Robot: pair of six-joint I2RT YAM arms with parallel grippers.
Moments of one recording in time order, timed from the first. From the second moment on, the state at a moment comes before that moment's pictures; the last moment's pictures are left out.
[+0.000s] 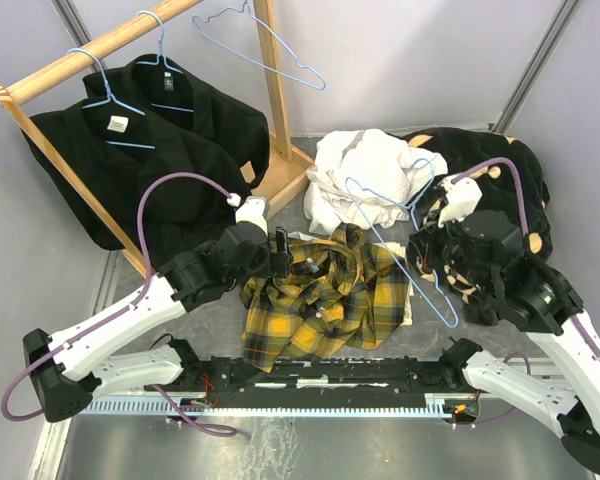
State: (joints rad) left arm -0.91 1.01 0.96 -0.62 -0.37 -0.58; right arm 0.67 0.80 1.20 -0.86 0.22 0.23
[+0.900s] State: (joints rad) left arm -1.16 1.02 0.87 -0.76 -0.67 -1.08; right arm 0.67 0.73 1.14 -0.83 0.22 0.25
